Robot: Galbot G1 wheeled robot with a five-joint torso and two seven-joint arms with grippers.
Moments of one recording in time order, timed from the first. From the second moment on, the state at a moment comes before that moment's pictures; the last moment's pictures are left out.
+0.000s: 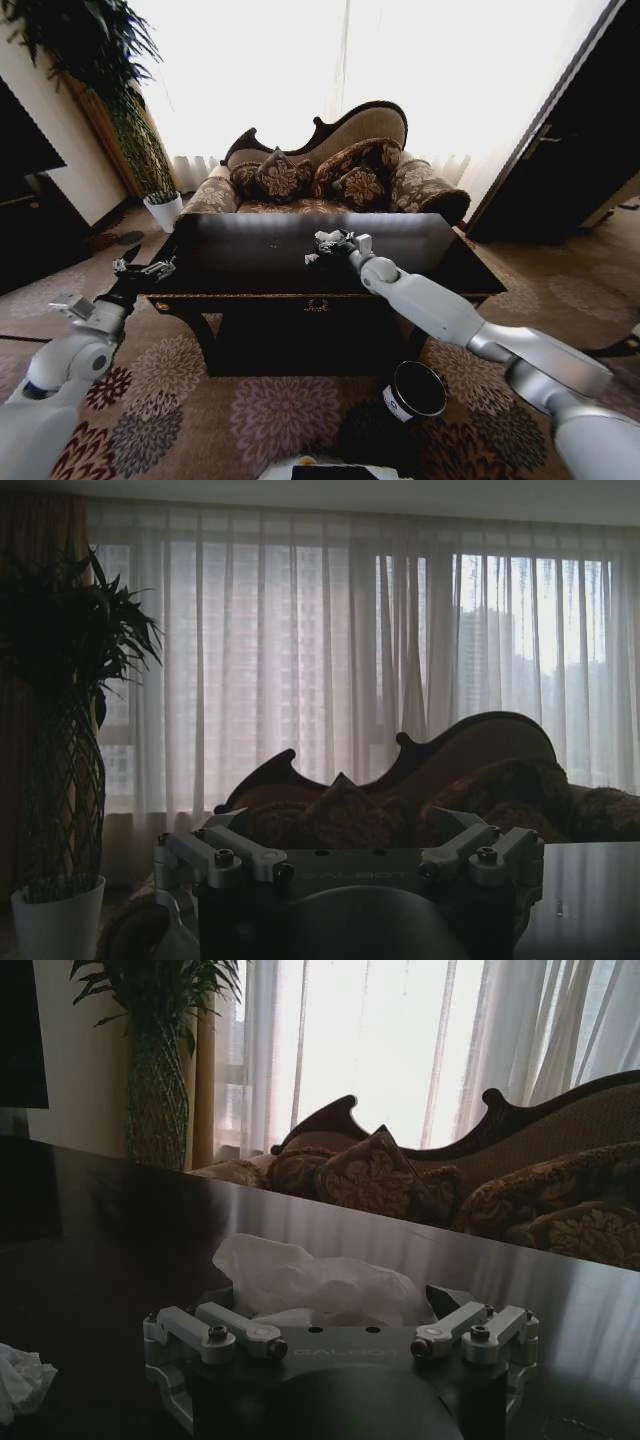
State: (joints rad) left arm 1.42 -0.77 -0.89 -2.01 -0.87 0.03 0.01; right arm -0.12 0.98 -0.61 1.27 0.97 -0.05 0.18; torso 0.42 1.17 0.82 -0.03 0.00
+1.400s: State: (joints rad) left arm 1.42 -0.77 -0.89 -2.01 -0.87 0.03 0.01; right arm -0.15 0.95 -0.58 1.35 0.98 -0.04 0.19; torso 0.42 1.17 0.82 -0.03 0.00
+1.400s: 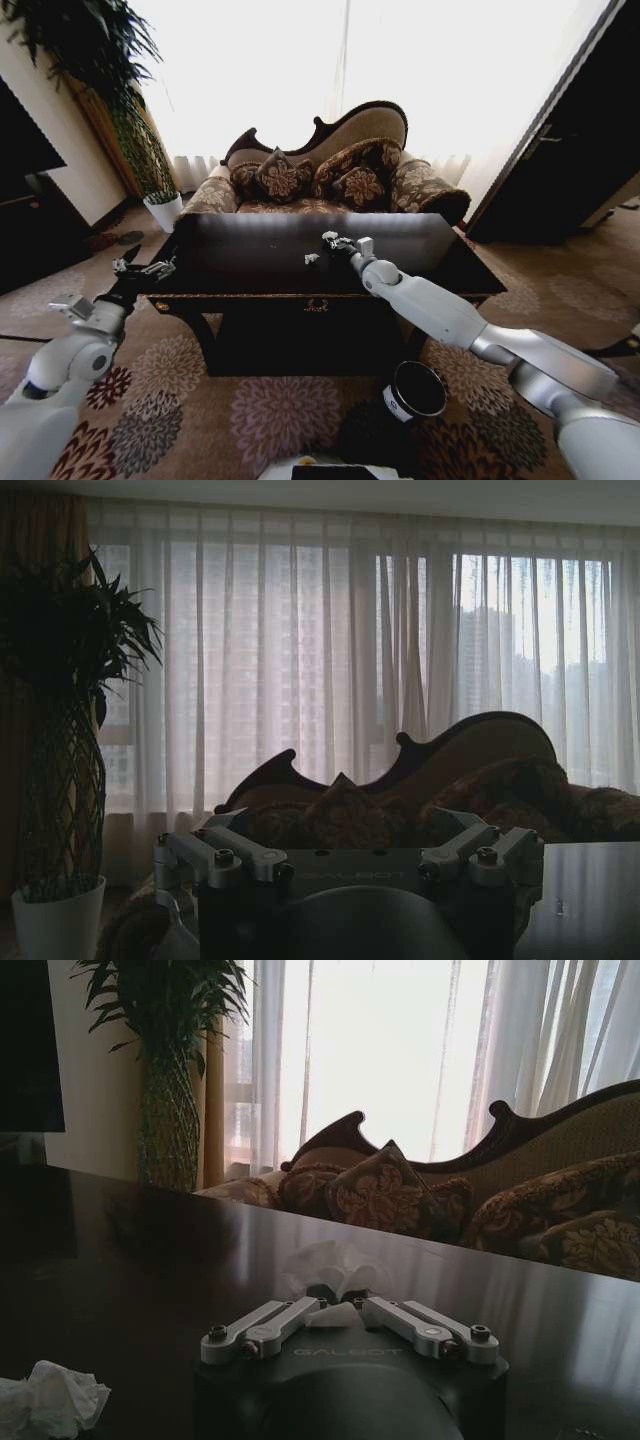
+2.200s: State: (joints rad) left arm 1.42 -0.77 -0.89 -2.01 -0.87 0.03 0.01; right arm -0.79 0.76 0.12 1.83 0.93 -0.09 0.25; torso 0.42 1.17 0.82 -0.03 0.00
